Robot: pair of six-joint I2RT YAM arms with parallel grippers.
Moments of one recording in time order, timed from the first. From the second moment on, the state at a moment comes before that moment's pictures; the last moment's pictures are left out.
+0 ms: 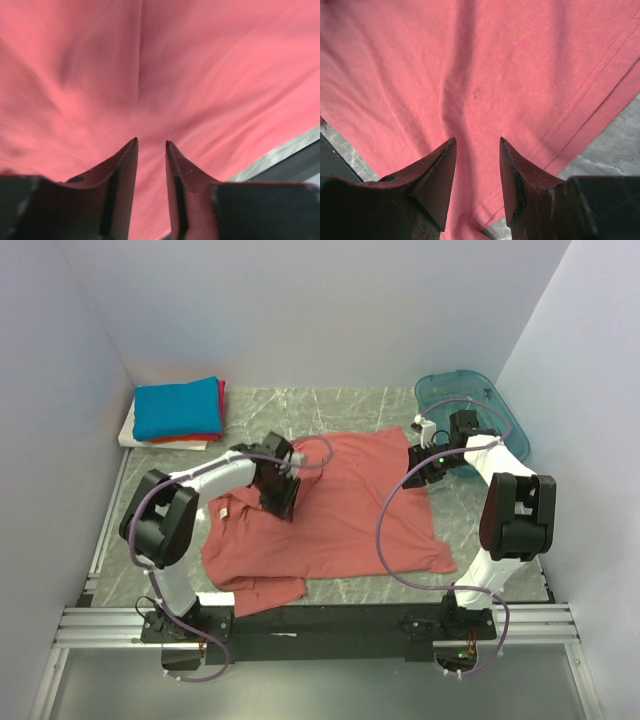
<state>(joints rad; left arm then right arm) -0.53 1.77 1.24 -0.69 0.28 -0.20 -0.08 1.74 1.22 -0.75 -0.68 -0.46</state>
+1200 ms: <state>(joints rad) -0.50 1.82 1.20 -0.49 0.02 -0.58 -0.09 1.73 1.20 -0.75 -0.69 -0.46</state>
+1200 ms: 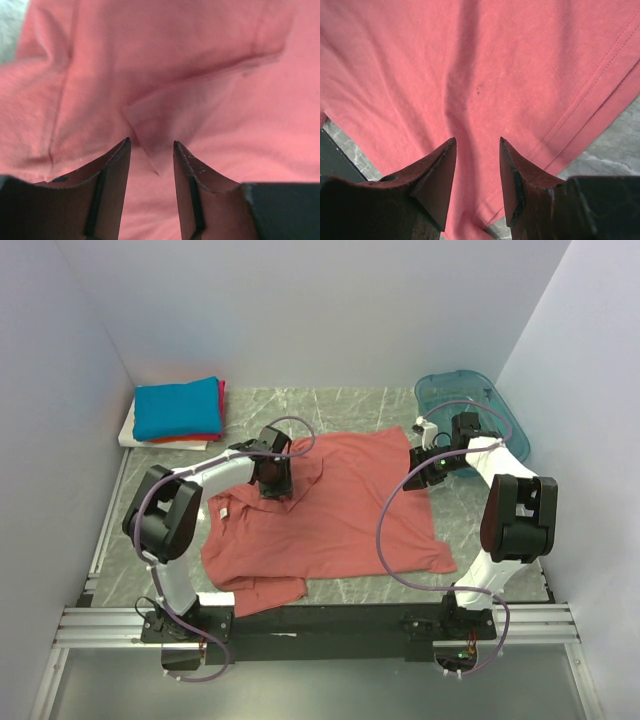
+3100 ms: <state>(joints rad) -0.45 1.87 1.22 -0.44 0.03 -0.58 -0.10 1.73 1.19 -0.76 -0.70 -0.48</state>
